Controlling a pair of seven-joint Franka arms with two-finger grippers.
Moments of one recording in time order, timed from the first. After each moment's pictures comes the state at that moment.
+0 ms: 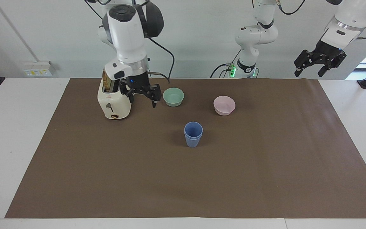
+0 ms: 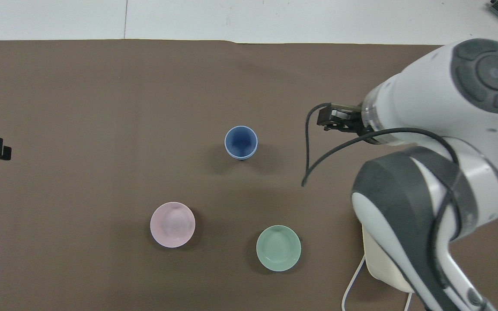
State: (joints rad) left arm 0.07 -0.07 -0.08 -1.53 -0.05 1.47 0.01; right arm 0.04 0.09 0.26 -1.58 -0.06 1.74 0.57
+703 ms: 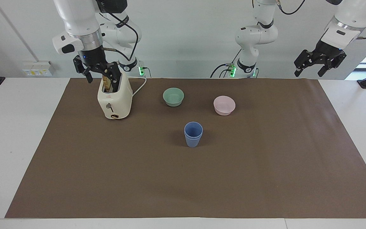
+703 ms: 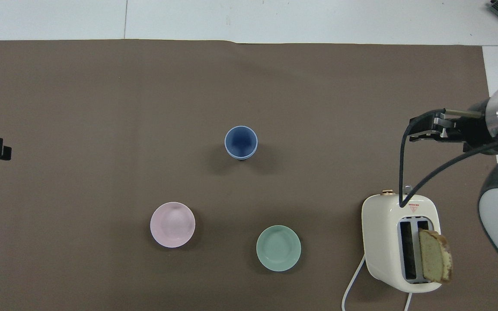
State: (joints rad) left arm 0.07 -0.07 -0.08 -1.53 -0.05 1.47 0.01; right arm -0.11 -0.01 0.25 -1.54 -0.06 1.56 0.37
